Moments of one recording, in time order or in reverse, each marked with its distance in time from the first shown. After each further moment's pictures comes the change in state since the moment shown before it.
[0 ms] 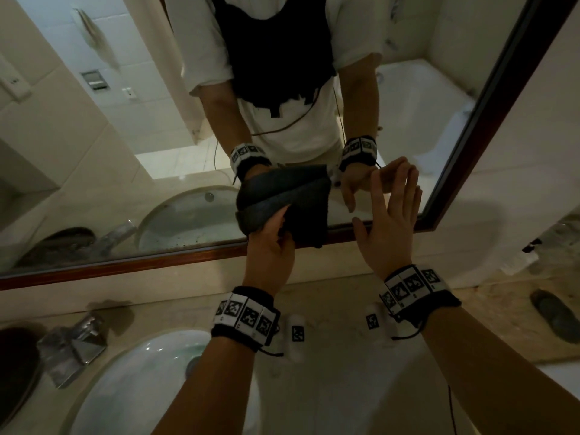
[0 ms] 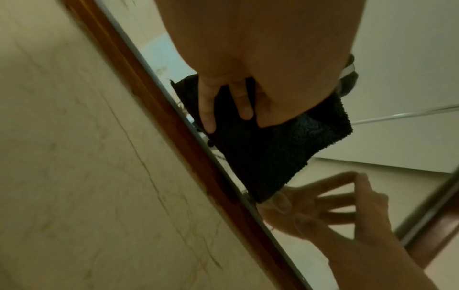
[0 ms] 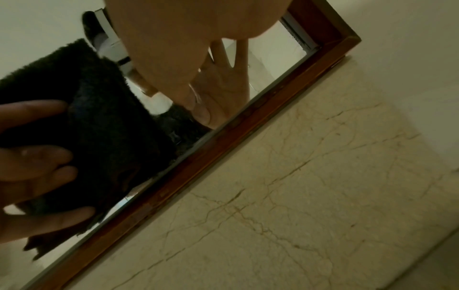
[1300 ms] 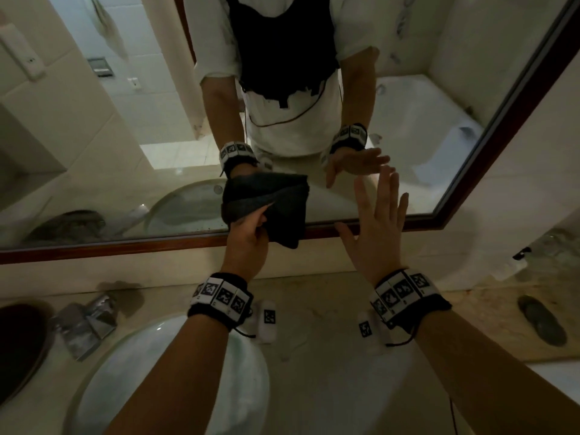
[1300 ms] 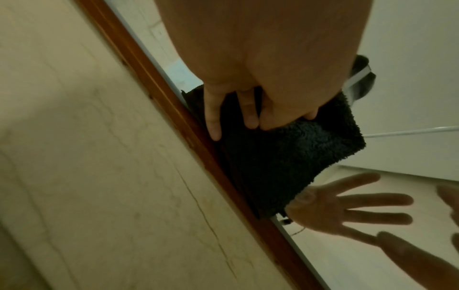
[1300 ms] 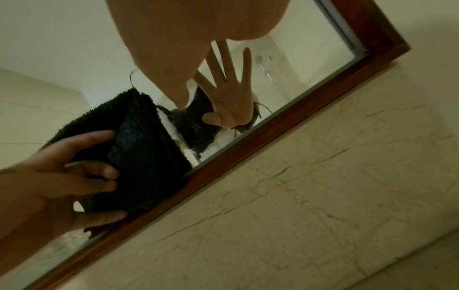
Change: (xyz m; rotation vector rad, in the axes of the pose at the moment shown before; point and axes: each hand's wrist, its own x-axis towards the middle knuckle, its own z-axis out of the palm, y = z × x) left_hand -0.011 -0.061 -0.067 -0.034 -0.022 0.075; right_hand -0.017 -0.074 -0.017 -0.029 -0.112 -0.063
